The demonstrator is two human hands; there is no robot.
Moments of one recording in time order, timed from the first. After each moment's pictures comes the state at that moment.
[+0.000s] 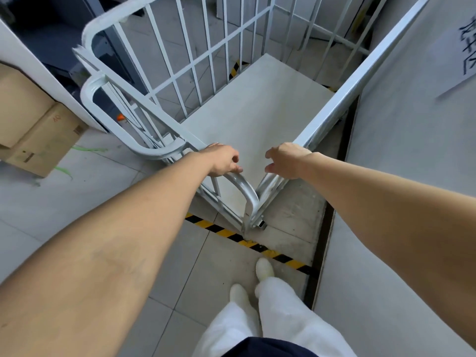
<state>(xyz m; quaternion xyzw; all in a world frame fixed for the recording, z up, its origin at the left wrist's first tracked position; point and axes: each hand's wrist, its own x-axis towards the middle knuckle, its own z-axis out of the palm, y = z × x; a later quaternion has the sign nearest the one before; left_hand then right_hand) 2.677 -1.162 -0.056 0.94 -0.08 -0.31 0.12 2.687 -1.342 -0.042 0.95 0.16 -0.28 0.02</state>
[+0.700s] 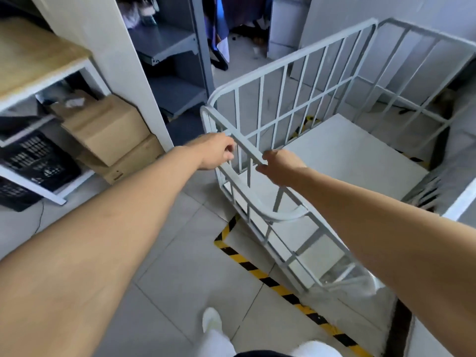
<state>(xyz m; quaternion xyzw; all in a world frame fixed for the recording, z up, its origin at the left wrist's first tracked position) 2.709 -0.853 0.050 0.98 0.01 -0.14 0.11 2.743 -1.034 0.023 0.95 0.20 -0.18 -0.12</state>
